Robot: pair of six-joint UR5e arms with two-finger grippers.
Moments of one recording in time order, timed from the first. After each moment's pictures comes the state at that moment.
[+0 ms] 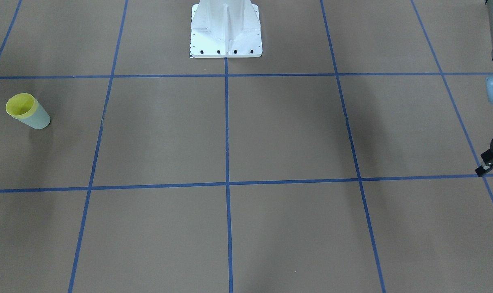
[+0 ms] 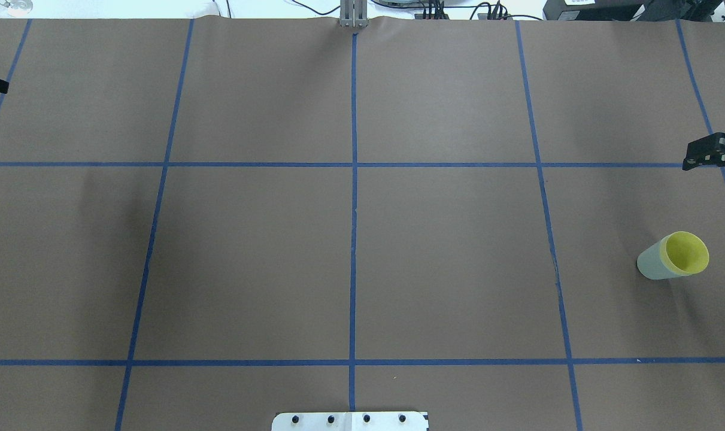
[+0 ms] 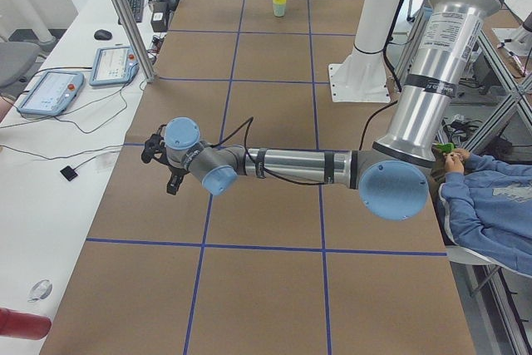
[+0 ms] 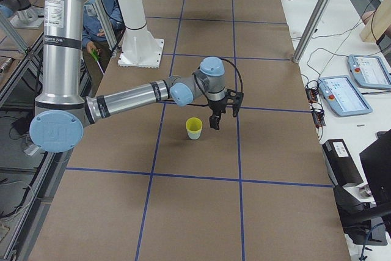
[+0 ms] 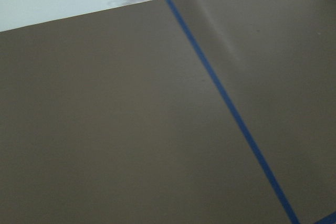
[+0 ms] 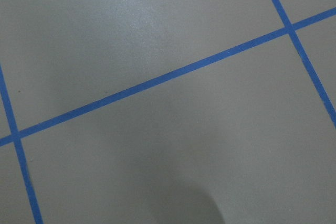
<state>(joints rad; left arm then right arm) -1.37 -1.84 -1.30 -2.21 -2.38 -0.39 1.17 -1.66 1.92 -1.31 2.11 0.93</state>
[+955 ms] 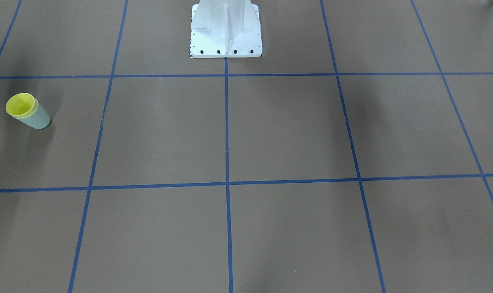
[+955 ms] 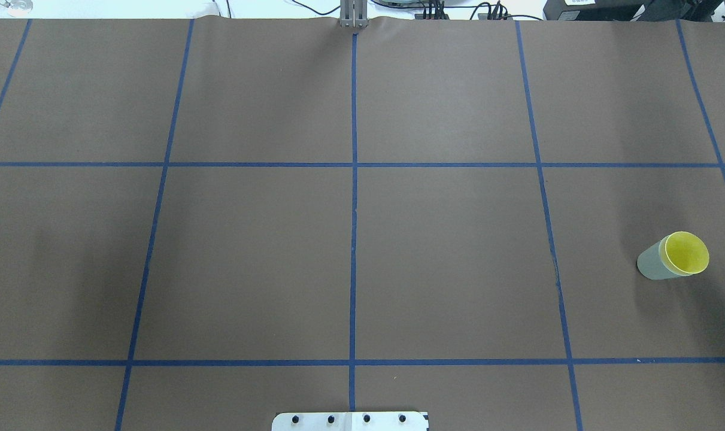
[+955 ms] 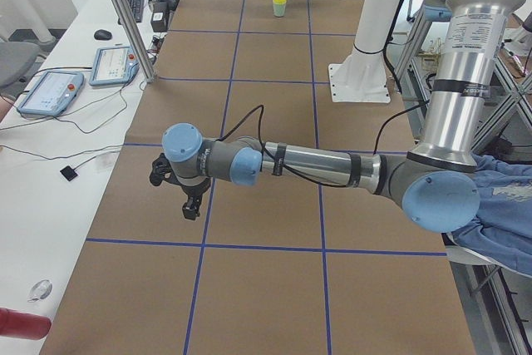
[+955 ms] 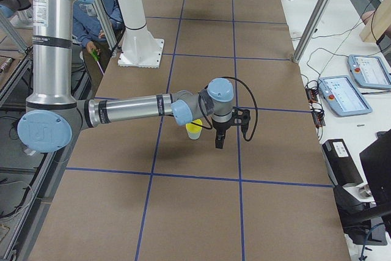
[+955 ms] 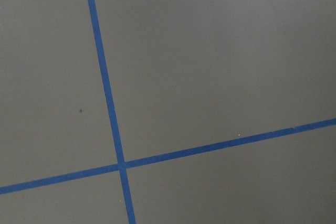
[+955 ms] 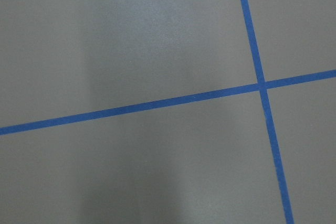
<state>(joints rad) -1.51 -1.65 -1.60 -1.65 -2.43 0.01 1.35 -1.64 1.77 -1.32 2.30 0.57</state>
